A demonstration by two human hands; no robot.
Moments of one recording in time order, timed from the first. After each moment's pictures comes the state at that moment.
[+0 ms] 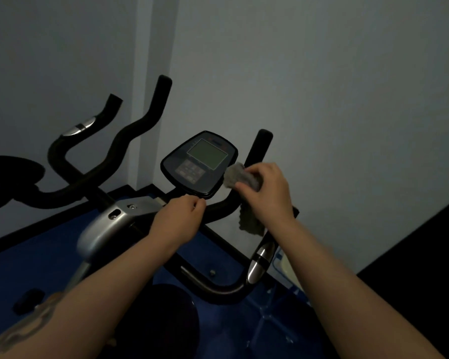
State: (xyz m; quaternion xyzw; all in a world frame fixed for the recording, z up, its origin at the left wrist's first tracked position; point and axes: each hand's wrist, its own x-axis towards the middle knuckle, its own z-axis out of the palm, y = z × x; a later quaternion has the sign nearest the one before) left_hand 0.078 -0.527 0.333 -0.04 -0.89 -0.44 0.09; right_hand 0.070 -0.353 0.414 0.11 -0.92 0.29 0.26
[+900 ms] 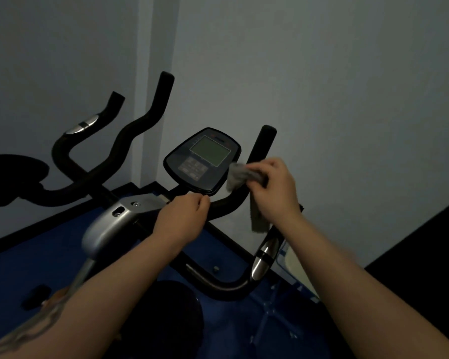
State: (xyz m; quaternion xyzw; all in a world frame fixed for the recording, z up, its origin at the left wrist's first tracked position) left_hand 0.082 -0.525 0.334 -0.04 -0.91 -0.39 0.11; right_hand 0.071 -0.353 0.410 0.12 -0.91 0.31 0.25
